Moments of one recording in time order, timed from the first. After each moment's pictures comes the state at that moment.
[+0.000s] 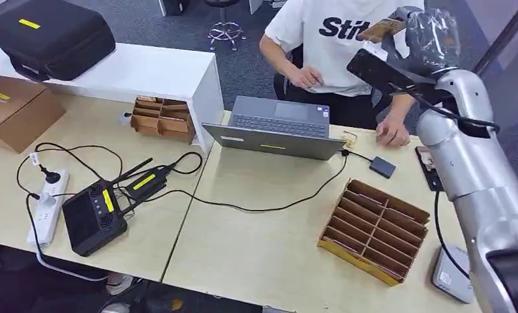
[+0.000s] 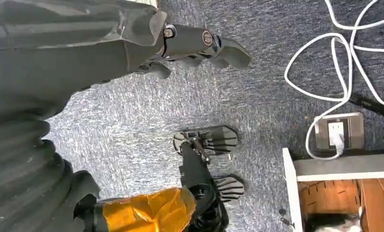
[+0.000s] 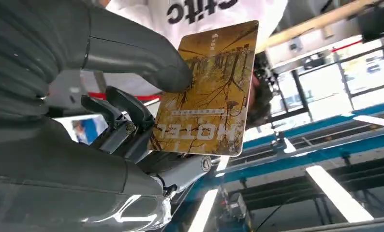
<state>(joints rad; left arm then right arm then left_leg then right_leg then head) -0.18 0.14 -0.13 -0.23 0.16 -0.21 0.02 -1.14 -0.07 0.55 -0.78 0.76 -0.17 -0.17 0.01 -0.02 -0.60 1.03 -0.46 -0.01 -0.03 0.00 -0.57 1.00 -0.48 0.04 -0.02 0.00</state>
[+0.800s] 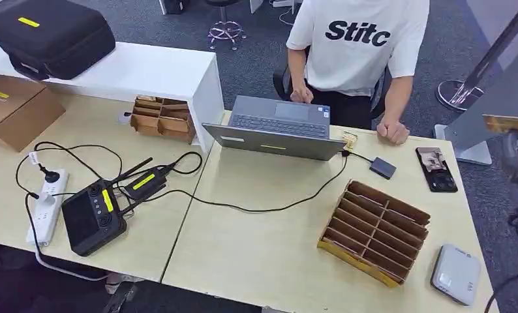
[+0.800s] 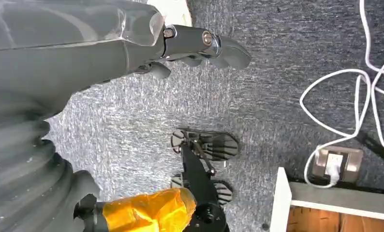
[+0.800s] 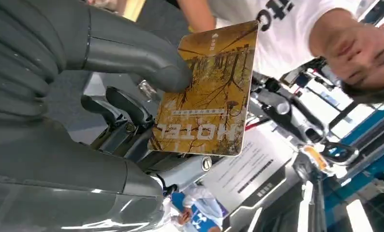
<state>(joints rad) -0.03 0.16 0.00 -0.23 0.26 -0.20 -0.13 -0.57 -0.38 0.05 -1.09 0.30 -0.15 -0.30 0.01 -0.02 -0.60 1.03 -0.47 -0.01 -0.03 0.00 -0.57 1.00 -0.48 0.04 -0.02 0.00</state>
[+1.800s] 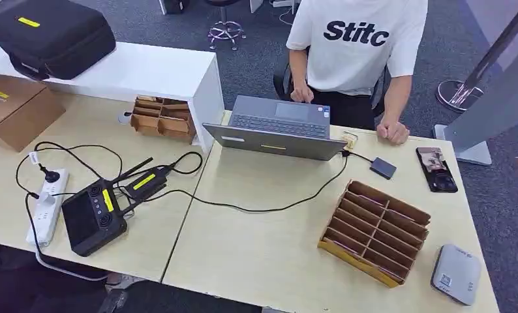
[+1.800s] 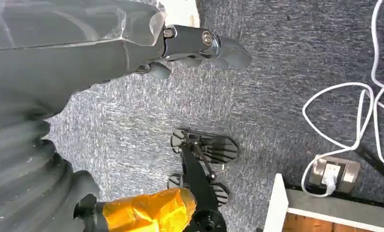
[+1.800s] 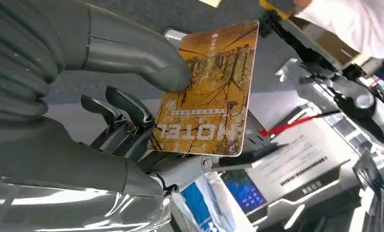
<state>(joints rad) 0.01 0.17 0.05 -0.22 0.28 -0.21 -0.16 -0.43 -0.49 -0.06 -1.04 0.39 -0.12 -0.28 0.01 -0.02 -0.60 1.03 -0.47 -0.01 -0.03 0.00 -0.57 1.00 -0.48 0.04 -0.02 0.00</state>
